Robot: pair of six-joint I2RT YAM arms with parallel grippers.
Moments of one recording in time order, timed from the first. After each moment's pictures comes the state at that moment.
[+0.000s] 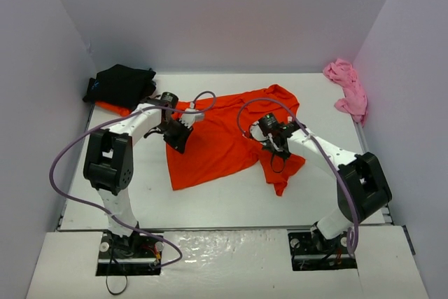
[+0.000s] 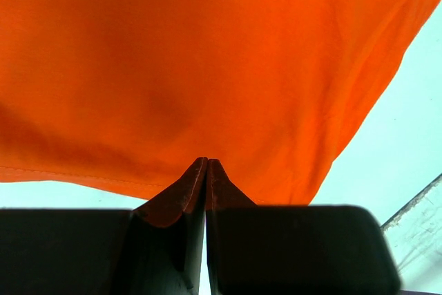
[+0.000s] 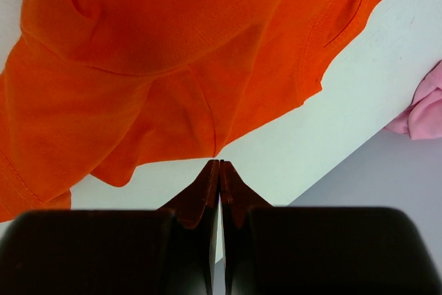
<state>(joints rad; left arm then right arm) -0.28 1.87 1.40 -0.92 0.45 0.49 0.52 1.55 1.01 -0.71 0.37 -0.55</state>
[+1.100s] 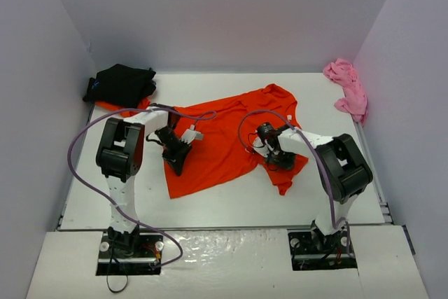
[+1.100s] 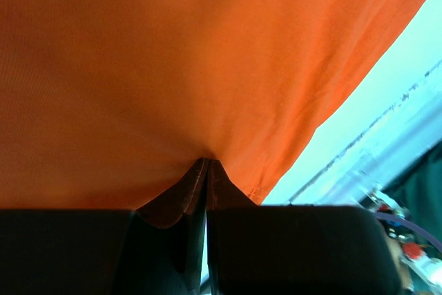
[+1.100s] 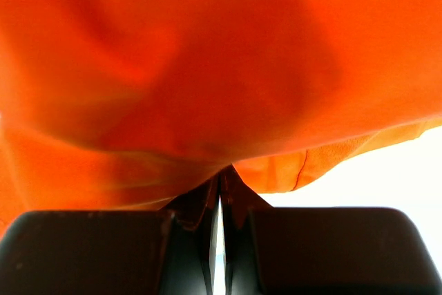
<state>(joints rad) -0.27 2.06 1.40 -1.16 0.51 0.51 0.47 1.76 0.97 -0.72 0.32 -0.59</state>
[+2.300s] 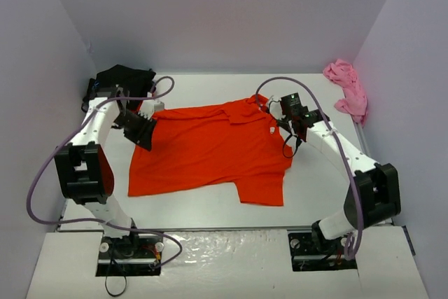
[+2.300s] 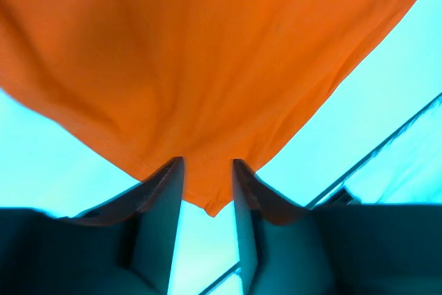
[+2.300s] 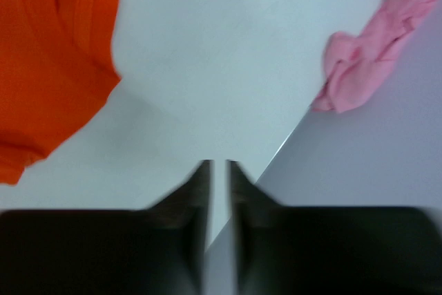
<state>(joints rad) 0.06 1.73 1.48 -1.24 0.48 0.68 0.35 1.48 1.11 -0.62 0.39 -0.67</state>
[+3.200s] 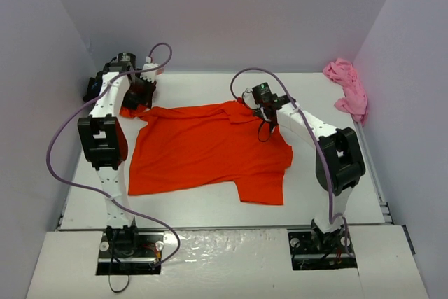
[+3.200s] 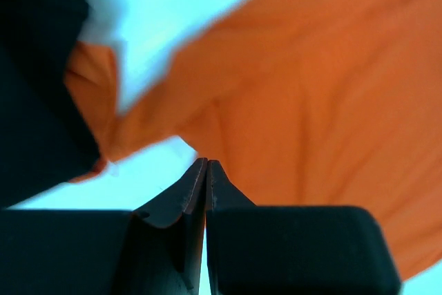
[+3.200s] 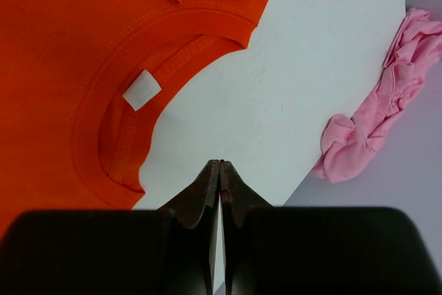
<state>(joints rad) 0.03 2.16 2.03 -1.05 0.35 0.48 0.45 1.85 1.39 -0.56 0.42 -0.63</state>
